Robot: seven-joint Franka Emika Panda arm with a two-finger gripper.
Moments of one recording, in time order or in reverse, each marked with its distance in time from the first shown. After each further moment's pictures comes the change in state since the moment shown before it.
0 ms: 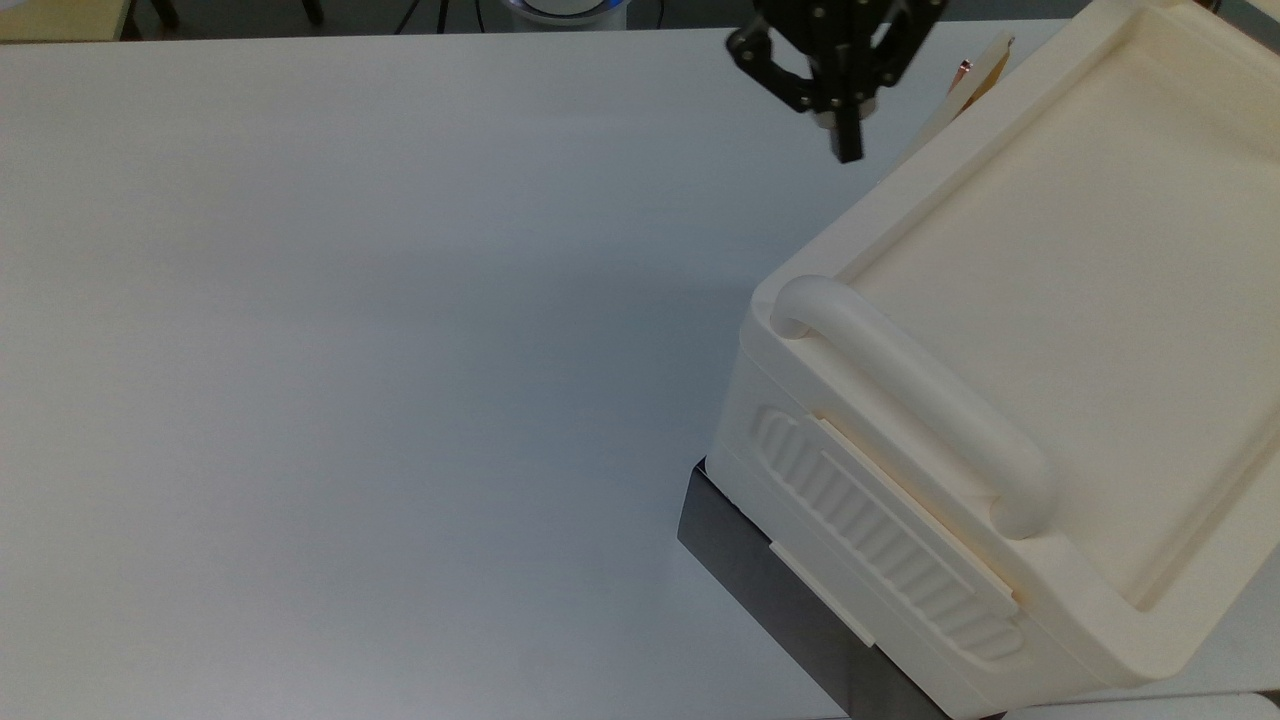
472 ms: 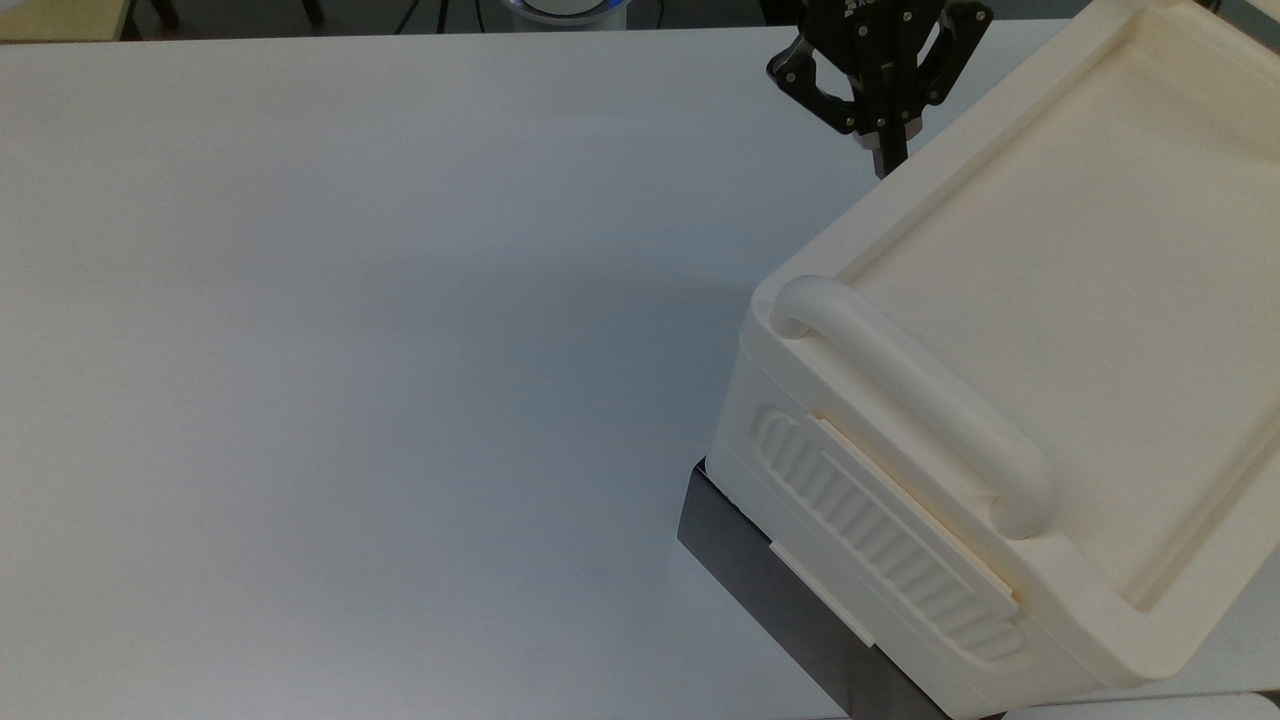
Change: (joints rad) arm 0.020 0.024 0.000 0.000 0.008 0.091 -0.001
